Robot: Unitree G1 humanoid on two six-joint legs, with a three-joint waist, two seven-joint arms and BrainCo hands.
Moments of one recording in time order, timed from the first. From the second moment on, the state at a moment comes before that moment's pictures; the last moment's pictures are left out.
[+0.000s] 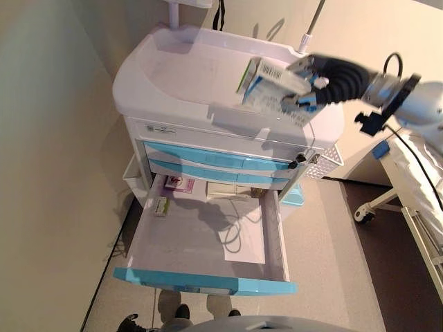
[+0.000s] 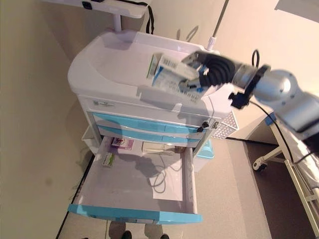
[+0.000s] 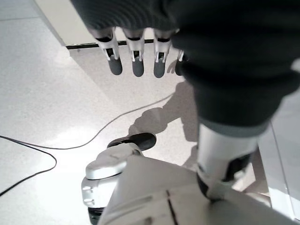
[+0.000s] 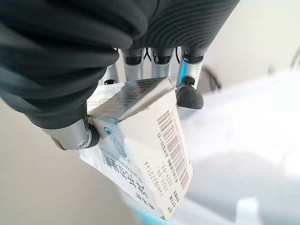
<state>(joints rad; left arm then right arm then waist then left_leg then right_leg) 0.10 0.33 -0.15 1.25 0.05 -0.08 0.07 -1.14 -1.27 0.78 0.04 0.51 -0.14 0.25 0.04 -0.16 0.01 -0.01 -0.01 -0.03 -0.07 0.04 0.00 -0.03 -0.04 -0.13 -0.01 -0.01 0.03</state>
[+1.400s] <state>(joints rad) 0.03 0.32 -0.30 1.27 -0.02 -0.07 0.09 -1.38 -0.76 0.72 1.40 -0.05 -0.06 -0.06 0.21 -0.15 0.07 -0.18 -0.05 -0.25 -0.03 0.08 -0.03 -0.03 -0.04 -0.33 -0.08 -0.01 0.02</state>
